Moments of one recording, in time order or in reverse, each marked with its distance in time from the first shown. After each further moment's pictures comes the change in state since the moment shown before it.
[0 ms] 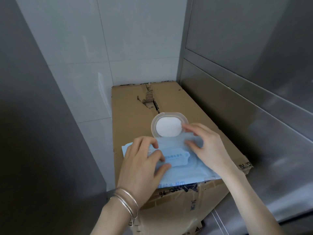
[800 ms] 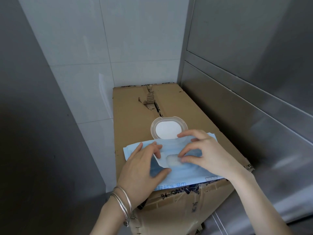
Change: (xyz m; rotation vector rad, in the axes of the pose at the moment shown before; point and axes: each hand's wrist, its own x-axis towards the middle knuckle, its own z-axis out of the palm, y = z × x) left_hand -0.005 -0.010 0.004 -0.210 -0.161 -0.153; right_hand -0.001 -0.013 -0.012 0.064 -0.364 0.011
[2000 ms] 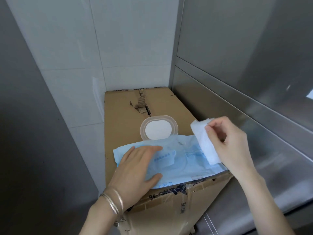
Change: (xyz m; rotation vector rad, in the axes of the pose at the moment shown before) left_hand 0.005 0.011 -0.005 0.083 -0.113 0.073; right_hand -0.027 0.007 -0.040 0.033 0.678 0.067
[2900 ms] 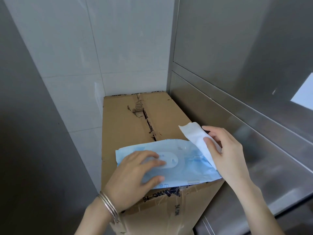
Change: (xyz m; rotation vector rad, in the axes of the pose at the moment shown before) left_hand 0.004 0.003 -0.002 0.030 -0.031 0.129; right_hand -0.016 0.017 -0.005 -0.108 0.012 -0.054
